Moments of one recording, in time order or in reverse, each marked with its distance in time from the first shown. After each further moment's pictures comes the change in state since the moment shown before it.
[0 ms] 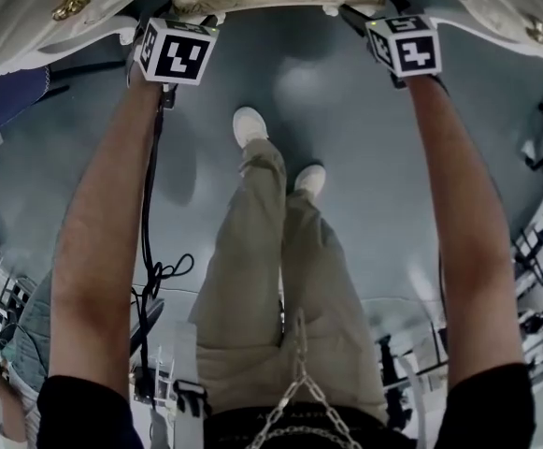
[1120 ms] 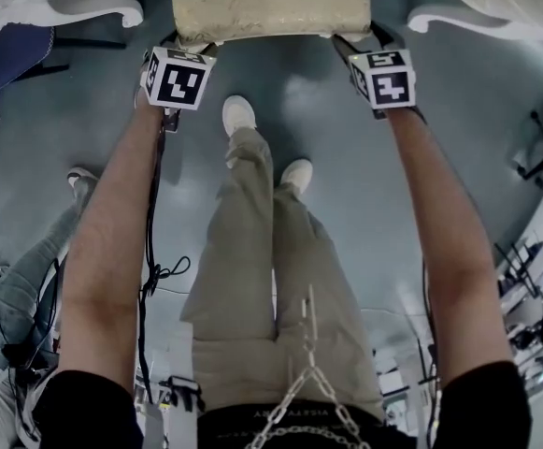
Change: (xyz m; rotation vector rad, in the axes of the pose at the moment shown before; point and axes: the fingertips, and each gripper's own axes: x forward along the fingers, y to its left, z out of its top) left arm -0.045 -0.079 -0.082 -0.093 0.033 -0.022; right arm -0.060 0.050 -0.080 0.008 0.015 -0.027
